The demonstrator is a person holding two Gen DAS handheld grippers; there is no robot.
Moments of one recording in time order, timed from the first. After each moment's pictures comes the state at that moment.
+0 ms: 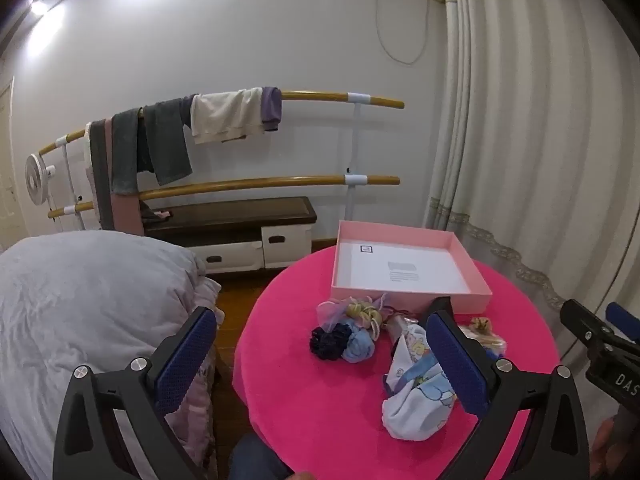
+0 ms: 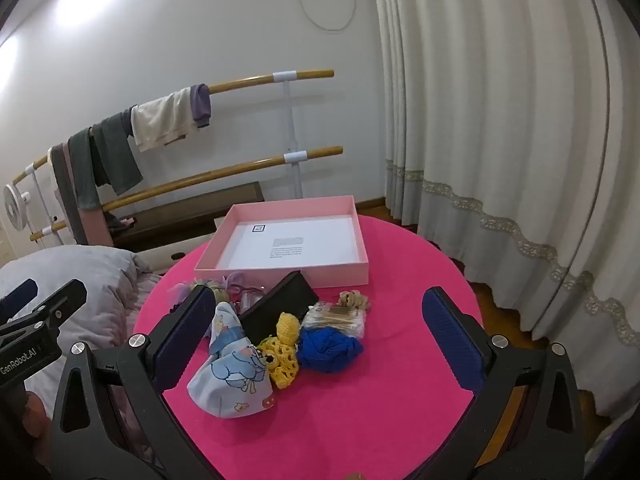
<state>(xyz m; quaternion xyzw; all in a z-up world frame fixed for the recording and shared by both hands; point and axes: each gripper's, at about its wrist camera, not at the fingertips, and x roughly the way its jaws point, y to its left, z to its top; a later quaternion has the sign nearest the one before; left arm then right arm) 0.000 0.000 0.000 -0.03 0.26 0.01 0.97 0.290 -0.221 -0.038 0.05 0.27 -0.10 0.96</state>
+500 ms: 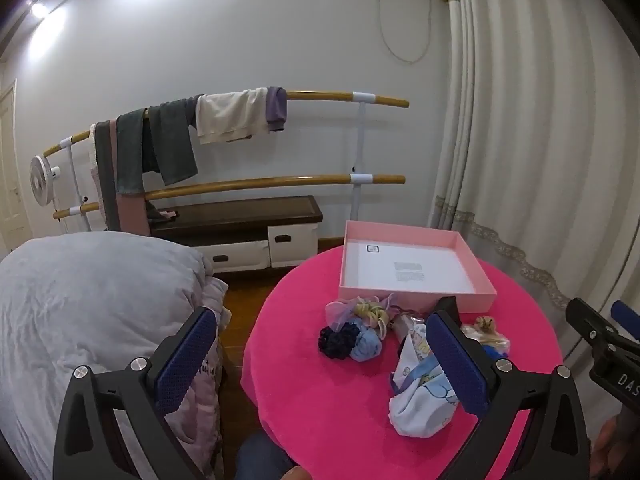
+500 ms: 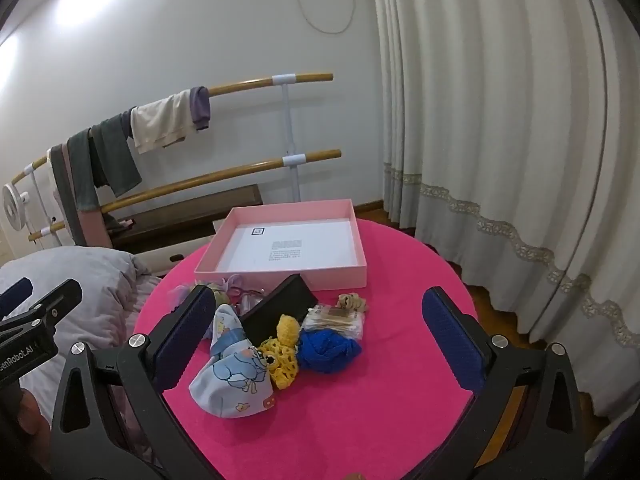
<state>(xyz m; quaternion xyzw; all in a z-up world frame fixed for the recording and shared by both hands) -0.006 0.007 0.005 -0.02 0.26 0.02 0.97 0.288 -0.224 -0.033 0.05 0.27 -0.10 0.96</state>
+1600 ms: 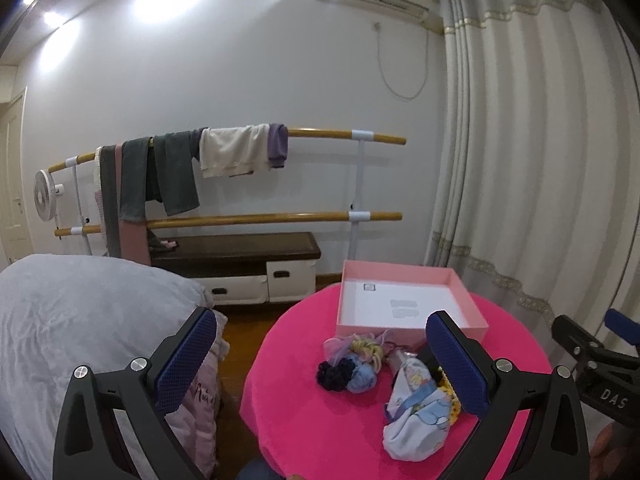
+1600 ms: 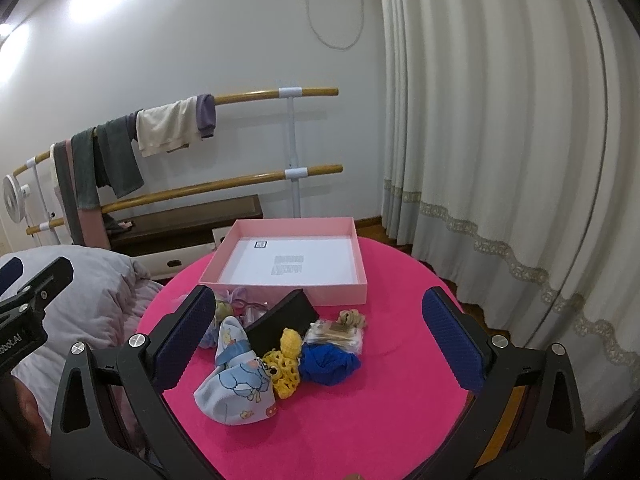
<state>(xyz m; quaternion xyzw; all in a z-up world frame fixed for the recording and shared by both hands) -0.023 0.004 0.012 -0.03 0.19 0.02 0.98 0.285 -0.209 -0.016 0.02 0.25 -0.10 0.96</state>
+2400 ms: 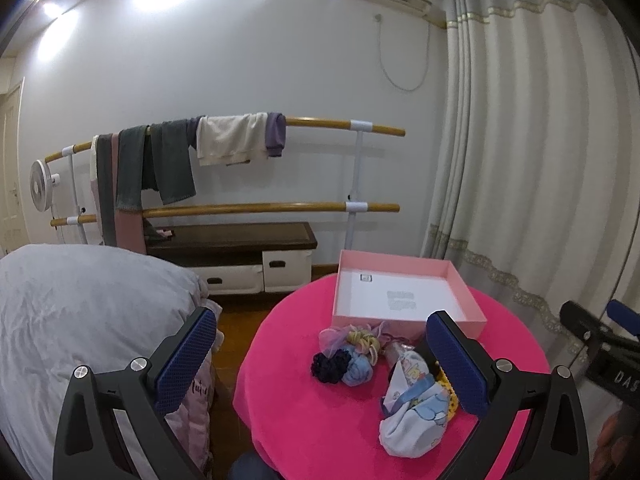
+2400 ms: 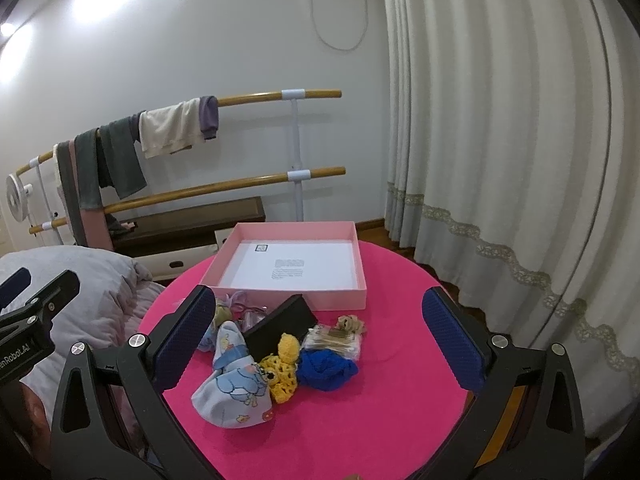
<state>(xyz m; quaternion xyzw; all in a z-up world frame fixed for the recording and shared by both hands) -0.011 0.006 0.005 -0.04 0.21 0.02 0.98 0.286 -0.219 -0.016 0.02 0.24 -0.10 0.96</state>
